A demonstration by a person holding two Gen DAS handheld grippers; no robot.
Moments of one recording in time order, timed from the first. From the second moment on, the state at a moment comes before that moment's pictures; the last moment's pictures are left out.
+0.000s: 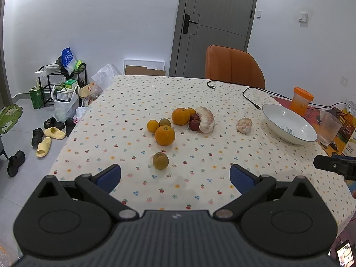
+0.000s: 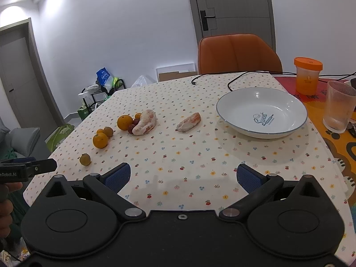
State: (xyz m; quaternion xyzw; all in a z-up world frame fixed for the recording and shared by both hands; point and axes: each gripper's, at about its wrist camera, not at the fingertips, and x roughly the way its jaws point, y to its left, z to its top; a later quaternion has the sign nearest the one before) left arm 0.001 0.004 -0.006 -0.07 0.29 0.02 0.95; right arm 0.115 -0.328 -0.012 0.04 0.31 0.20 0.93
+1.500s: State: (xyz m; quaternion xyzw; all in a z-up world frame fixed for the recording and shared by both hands) left arm 0.043 0.020 -0.037 -0.08 0.30 0.03 0.95; right arm 0.153 -0.331 -0.026 0.08 0.30 0.20 0.93
